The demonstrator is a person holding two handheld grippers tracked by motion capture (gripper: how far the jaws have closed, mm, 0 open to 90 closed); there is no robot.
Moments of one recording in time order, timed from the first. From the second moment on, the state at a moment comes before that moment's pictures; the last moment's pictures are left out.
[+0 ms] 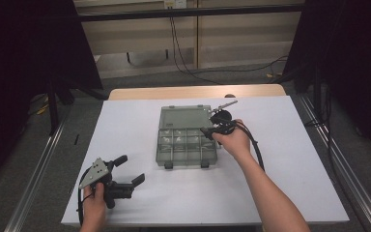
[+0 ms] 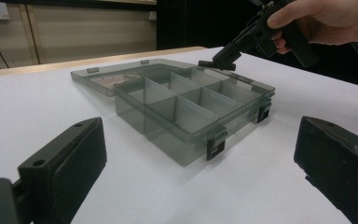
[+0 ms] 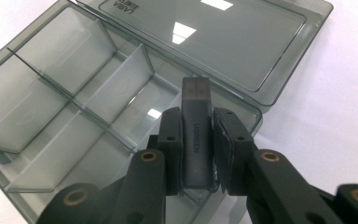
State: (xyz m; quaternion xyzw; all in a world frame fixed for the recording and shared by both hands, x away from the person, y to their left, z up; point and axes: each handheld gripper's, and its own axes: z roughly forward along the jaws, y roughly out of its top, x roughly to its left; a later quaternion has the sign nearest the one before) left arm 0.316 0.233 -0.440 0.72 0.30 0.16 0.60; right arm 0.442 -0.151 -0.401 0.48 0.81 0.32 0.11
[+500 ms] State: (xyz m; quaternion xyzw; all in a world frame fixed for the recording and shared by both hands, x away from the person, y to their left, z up) left arm 0.316 0.233 -0.440 0.72 0.30 0.16 0.60; right arm 0.442 -0.148 -0.405 0.48 0.81 0.31 0.11
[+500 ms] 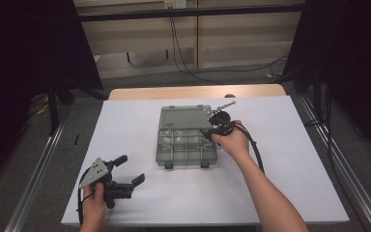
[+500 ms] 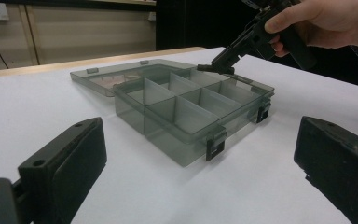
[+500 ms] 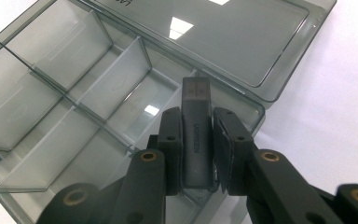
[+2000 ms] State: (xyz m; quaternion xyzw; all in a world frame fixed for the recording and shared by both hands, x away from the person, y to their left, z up) left arm 0.316 0.234 -0.440 0.72 0.30 0.16 0.60; right arm 0.442 -0.147 -0.414 0.49 0.81 0.31 0.11
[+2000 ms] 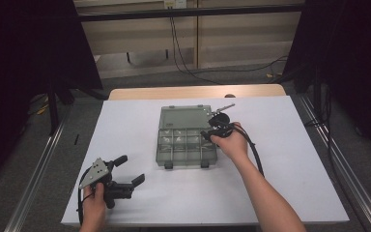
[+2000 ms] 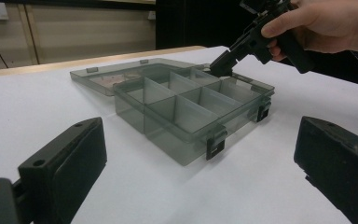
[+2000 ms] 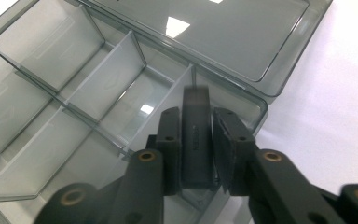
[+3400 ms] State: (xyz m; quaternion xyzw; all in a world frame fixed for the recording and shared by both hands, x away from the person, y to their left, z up) left arm 0.349 0.217 -0.429 0.74 0.33 0.15 0.57; right arm 0.446 -0.196 -0.408 0.52 0.75 0.38 0.17
